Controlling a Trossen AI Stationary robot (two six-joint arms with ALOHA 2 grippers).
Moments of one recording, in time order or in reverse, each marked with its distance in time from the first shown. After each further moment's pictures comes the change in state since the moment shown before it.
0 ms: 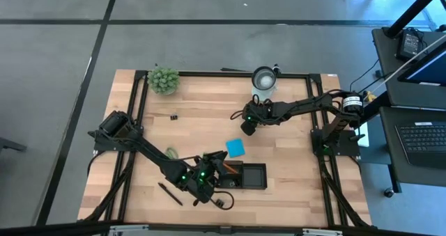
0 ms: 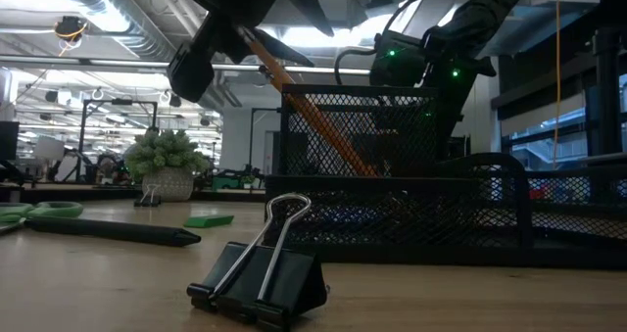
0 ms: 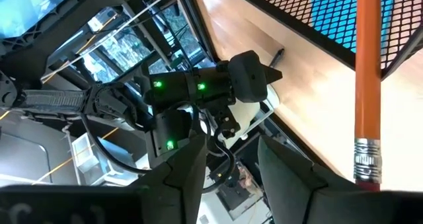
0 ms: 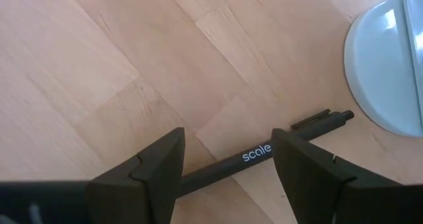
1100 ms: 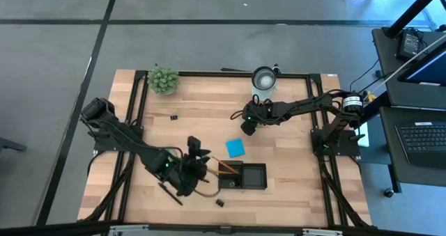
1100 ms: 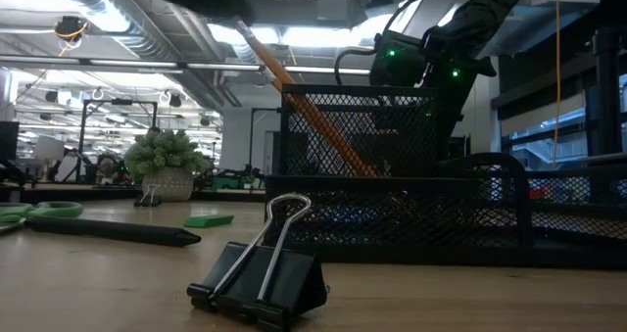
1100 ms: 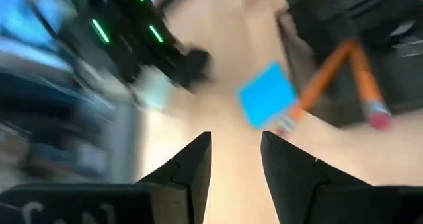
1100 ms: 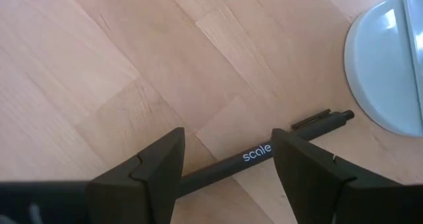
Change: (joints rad) left arm -0.024 -0.279 0.000 -0.515 0.373 -1.401; right arm 0.000 0.000 0.000 0.000 0.000 0.001
